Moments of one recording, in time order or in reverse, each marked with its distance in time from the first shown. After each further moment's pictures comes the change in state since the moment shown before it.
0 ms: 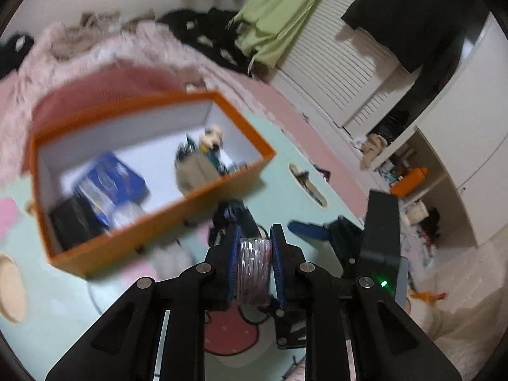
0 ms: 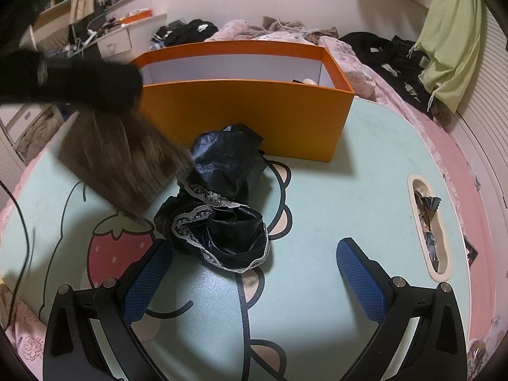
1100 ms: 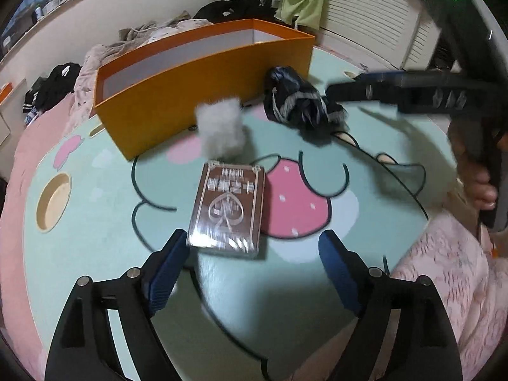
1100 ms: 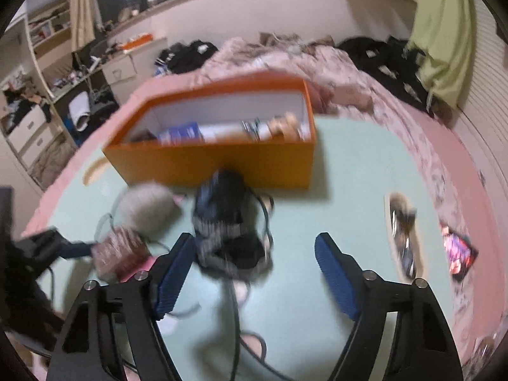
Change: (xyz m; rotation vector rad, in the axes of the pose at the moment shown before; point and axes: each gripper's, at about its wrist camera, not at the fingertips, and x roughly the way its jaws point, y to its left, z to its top) left arm 0.015 -0.017 -0.121 0.143 0.041 0.470; right arm -0.042 -0.022 0.027 0.057 -0.078 0.086
